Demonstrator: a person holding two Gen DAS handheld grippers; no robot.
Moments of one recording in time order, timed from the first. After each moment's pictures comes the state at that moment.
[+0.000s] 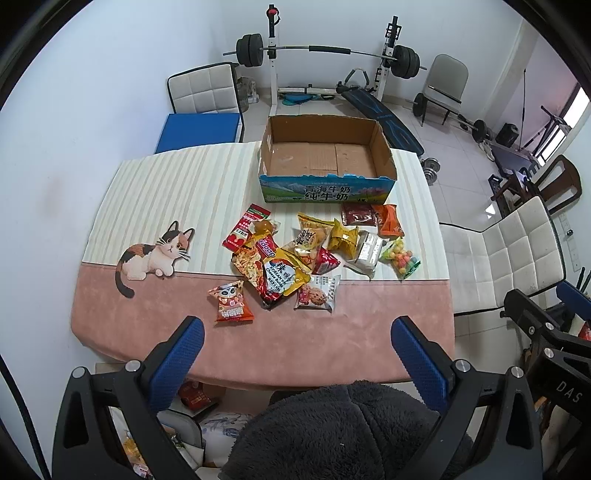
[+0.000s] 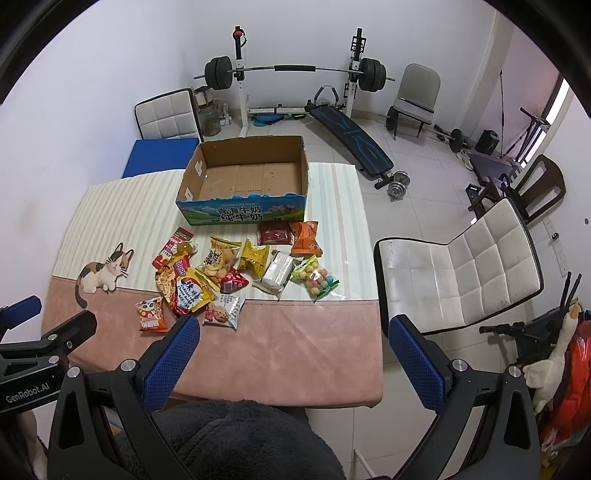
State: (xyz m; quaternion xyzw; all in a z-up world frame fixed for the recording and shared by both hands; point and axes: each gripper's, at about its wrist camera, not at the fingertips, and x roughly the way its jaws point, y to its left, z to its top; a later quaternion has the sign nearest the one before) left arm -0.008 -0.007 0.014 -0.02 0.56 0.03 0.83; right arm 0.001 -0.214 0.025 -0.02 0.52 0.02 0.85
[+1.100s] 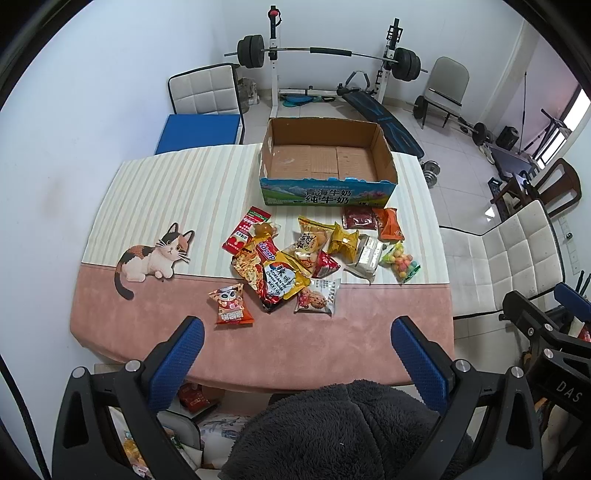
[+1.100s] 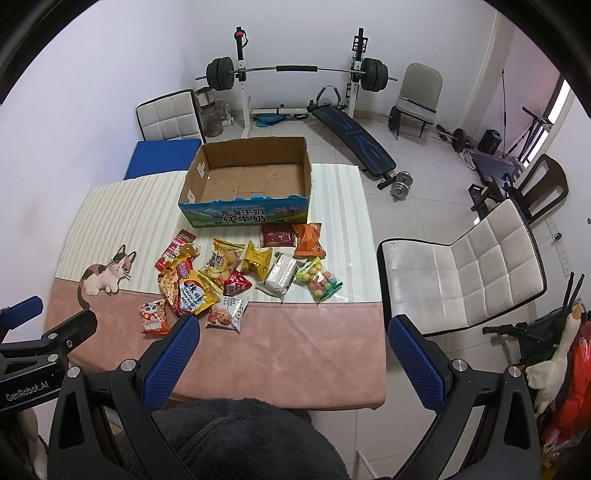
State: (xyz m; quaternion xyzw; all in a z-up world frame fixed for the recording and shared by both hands) left arm -0.007 -0.005 0.016 -0.02 0.56 0.03 0.83; right arm 0.004 -0.211 0.025 -0.02 0.52 0.02 0.85
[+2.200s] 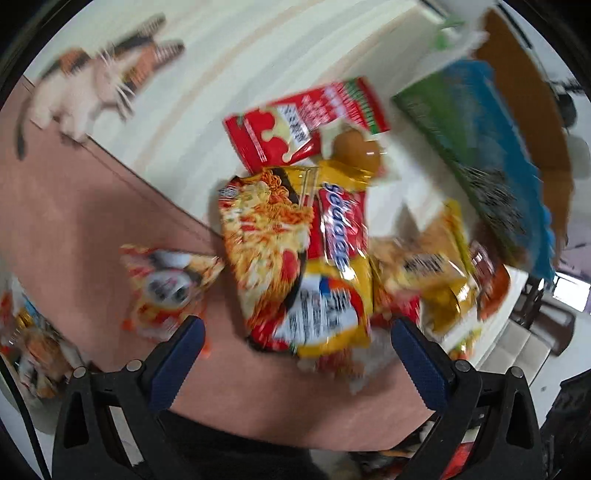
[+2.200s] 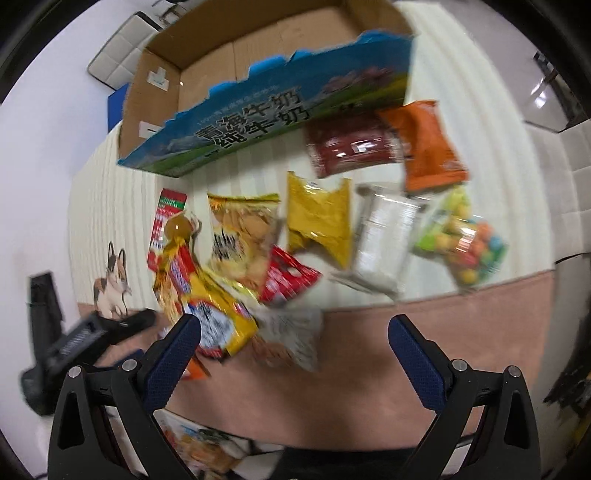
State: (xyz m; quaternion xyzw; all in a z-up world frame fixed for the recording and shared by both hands) left arm 0.164 0.137 -0.307 -0.34 0.72 0.13 0.60; right arm 0.226 -0.139 -0.286 0.16 0.71 0.08 0.68
